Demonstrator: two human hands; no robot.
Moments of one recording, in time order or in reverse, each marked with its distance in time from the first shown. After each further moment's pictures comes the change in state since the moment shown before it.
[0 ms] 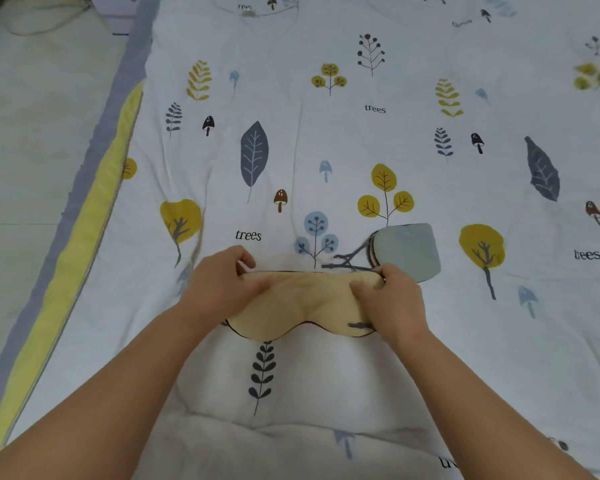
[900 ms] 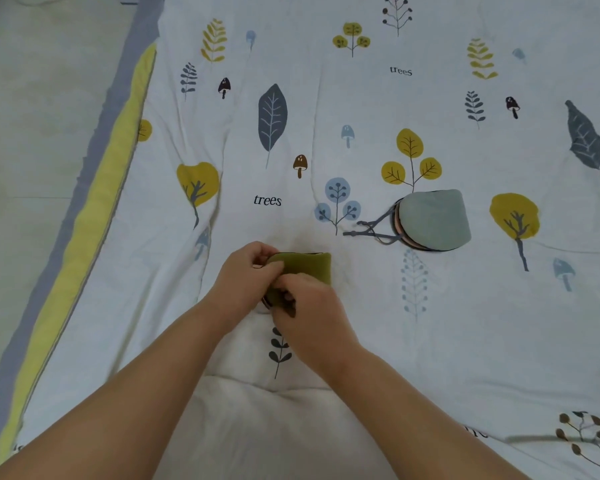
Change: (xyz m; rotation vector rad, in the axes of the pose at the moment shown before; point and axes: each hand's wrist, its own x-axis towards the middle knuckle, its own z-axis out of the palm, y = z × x) left_hand -0.028 -0.023 0.023 -0.481 -0.100 -0.062; right_hand -0.073 -0.019 0.086 -0.028 -0.268 -0.555
